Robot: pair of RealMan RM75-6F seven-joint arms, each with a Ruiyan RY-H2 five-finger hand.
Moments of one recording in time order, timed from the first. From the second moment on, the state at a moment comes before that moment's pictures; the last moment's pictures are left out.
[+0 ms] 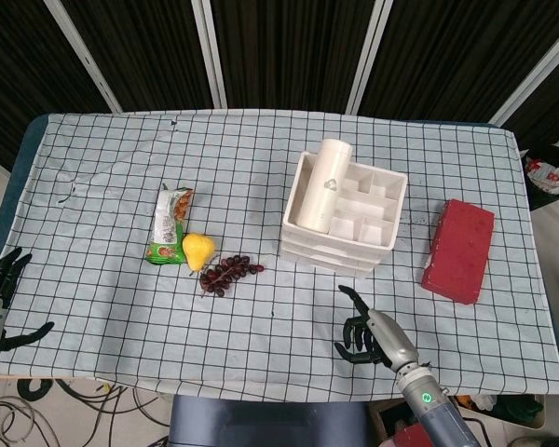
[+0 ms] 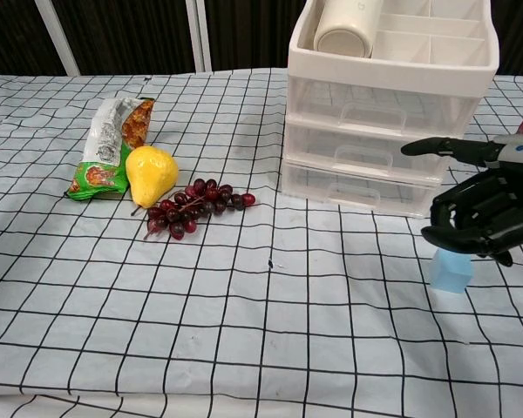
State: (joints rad) left arm -0.08 -1.11 -0.04 -1.62 1.54 1.52 -0.13; right arm 0.35 -1.26 0.11 -2.20 -1.08 1.06 -0.01
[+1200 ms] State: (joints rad) left arm -0.08 -1.11 -0.04 -1.62 1.54 1.53 -0.15; right arm 0.40 -1.39 0.16 -2.13 -0.97 1.10 -0.01
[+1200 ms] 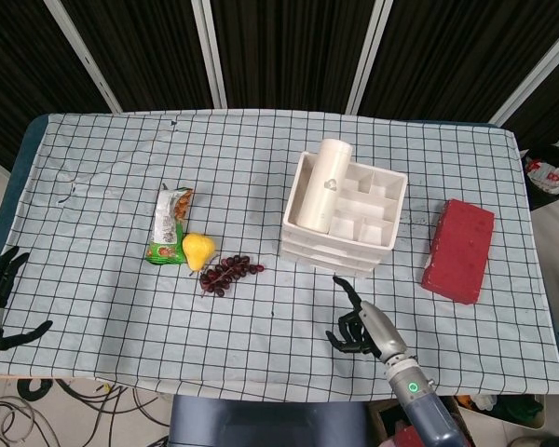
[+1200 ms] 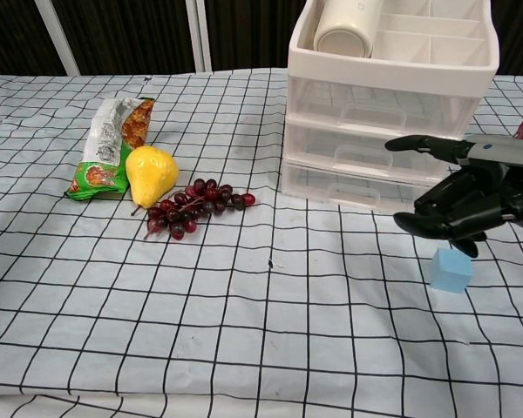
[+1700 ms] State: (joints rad) left arm -0.08 -1.10 -0.04 -1.63 1.54 1.52 -0.17; right arm 0.51 -1.61 0.33 -2.02 -0.77 1.18 -0.04
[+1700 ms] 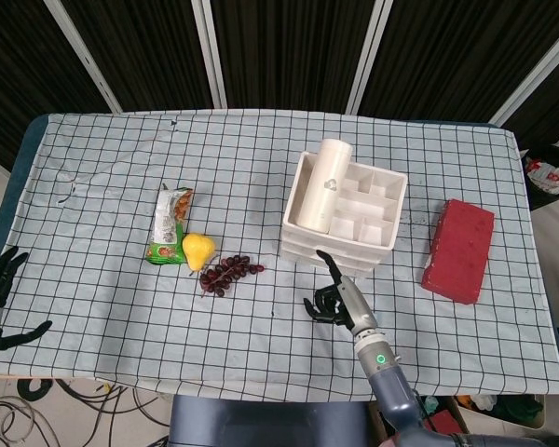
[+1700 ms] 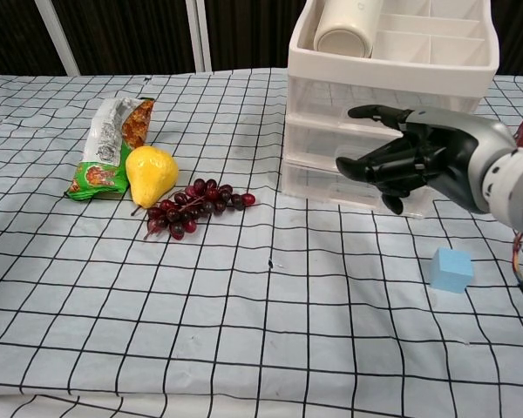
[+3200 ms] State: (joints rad) left arm -0.09 -1.09 -0.04 -1.63 1.53 1.51 -0.18; right arm 0.52 -1.69 0.41 -1.95 -0.64 1.12 0.11
